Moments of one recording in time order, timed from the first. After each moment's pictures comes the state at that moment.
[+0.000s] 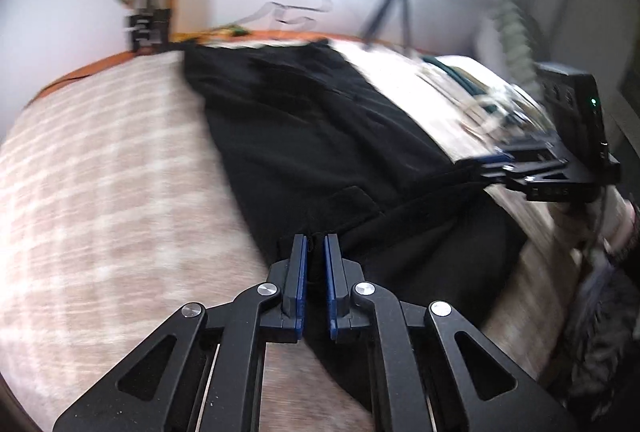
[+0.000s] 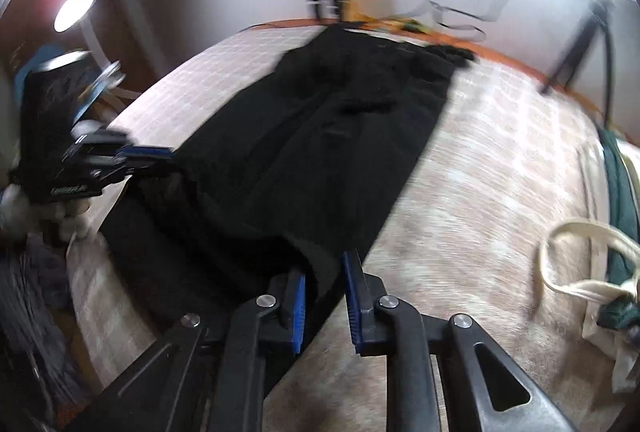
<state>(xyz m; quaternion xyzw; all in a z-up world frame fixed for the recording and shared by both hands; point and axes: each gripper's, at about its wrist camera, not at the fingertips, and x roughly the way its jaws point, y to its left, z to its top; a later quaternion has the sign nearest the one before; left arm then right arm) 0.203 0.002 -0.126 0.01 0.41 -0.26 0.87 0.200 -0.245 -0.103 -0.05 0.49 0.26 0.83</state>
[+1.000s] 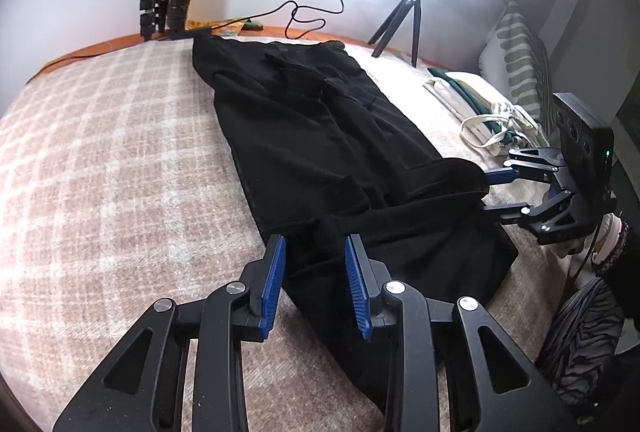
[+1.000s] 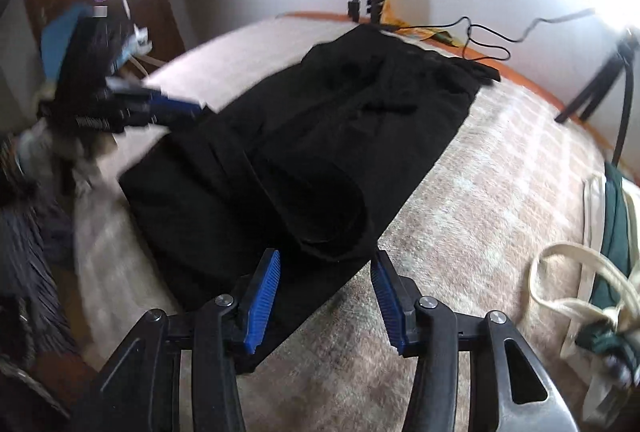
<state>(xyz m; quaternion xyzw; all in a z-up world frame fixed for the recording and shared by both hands) 0.210 0.012 -0.127 -0.03 0.43 -0.27 0.86 0.181 -0.233 -0.099 -0.15 0.47 0.31 0.81</state>
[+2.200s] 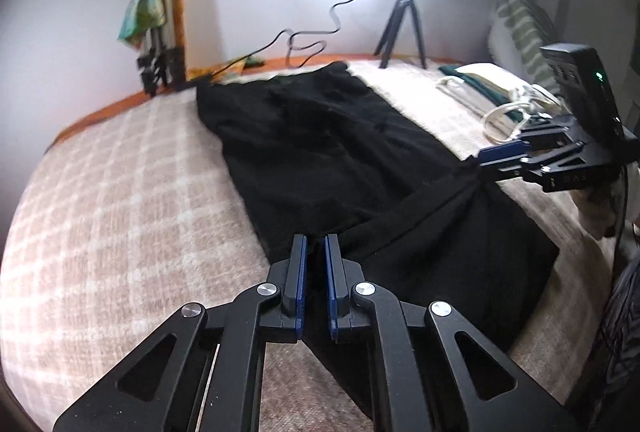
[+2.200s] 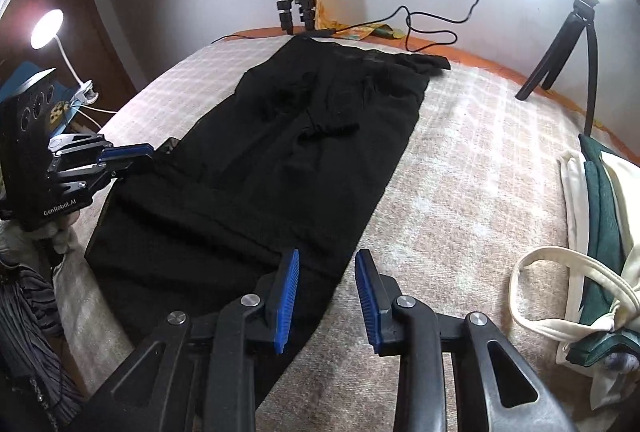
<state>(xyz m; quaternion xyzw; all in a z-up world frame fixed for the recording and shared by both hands) 0.217 -0.004 -0.122 0.05 0.38 -0.24 0.89 0.219 -0.242 -0.099 -0.07 0.49 0.22 0.84</state>
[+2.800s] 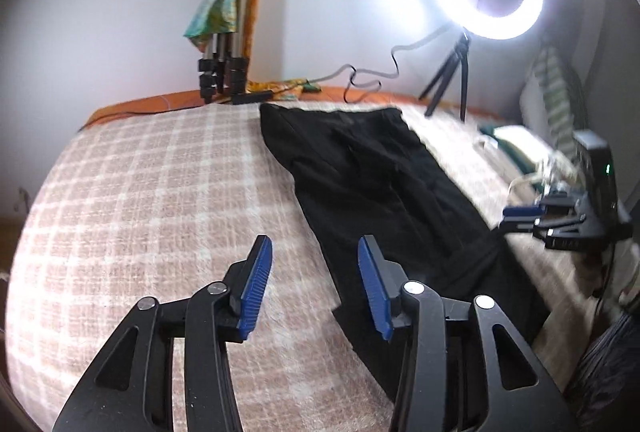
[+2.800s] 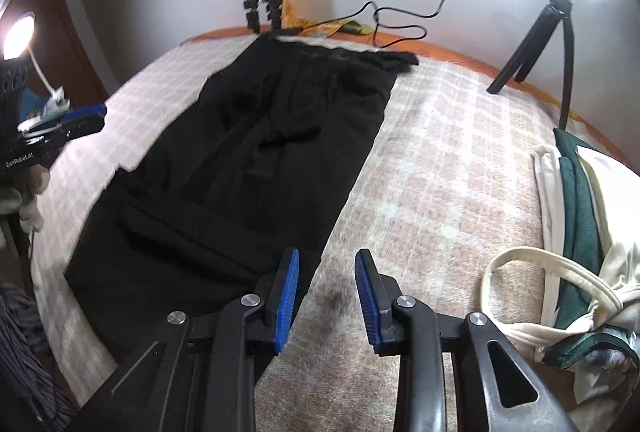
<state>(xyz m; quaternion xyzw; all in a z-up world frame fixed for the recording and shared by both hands) 0.249 0.053 -0.085 -0.03 0.37 -0.20 0.91 0.228 -0.247 -0.093 -0.06 0.50 0.17 0.85</state>
